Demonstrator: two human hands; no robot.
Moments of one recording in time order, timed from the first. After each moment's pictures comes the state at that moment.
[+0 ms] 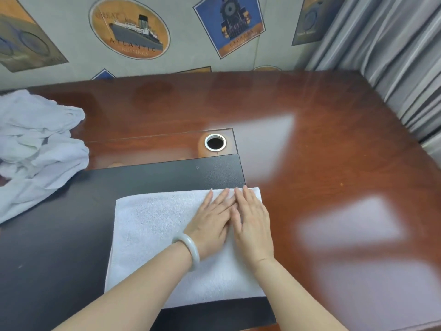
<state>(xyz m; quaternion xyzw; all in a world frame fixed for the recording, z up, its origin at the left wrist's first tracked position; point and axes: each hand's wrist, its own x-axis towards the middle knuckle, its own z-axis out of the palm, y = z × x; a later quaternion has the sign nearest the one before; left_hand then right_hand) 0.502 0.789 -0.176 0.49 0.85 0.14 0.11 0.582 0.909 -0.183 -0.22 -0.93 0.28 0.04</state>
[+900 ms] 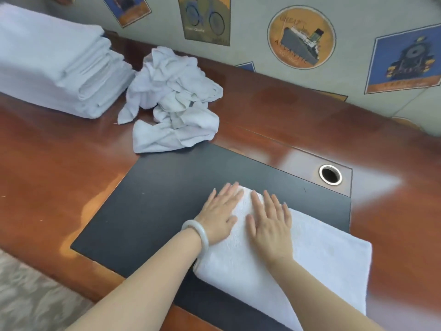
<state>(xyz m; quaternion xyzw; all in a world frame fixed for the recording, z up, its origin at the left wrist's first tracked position) 0.462 0.603 -0.169 0.18 0.94 0.24 0.18 0.496 0.777 -0.191 0.02 -0.99 0.10 -0.01</state>
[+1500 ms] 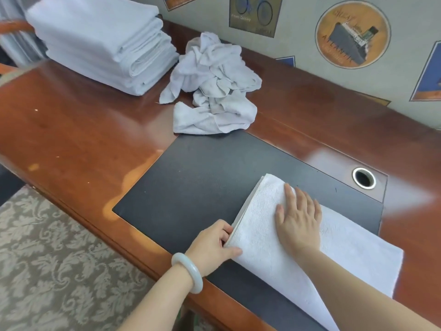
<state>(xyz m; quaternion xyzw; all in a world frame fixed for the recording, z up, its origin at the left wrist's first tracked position) 0.576 0.548 -0.137 -0.08 0.83 0.48 0.27 0.497 0.766 -0.183 -0.01 -1.00 0.07 -0.04</state>
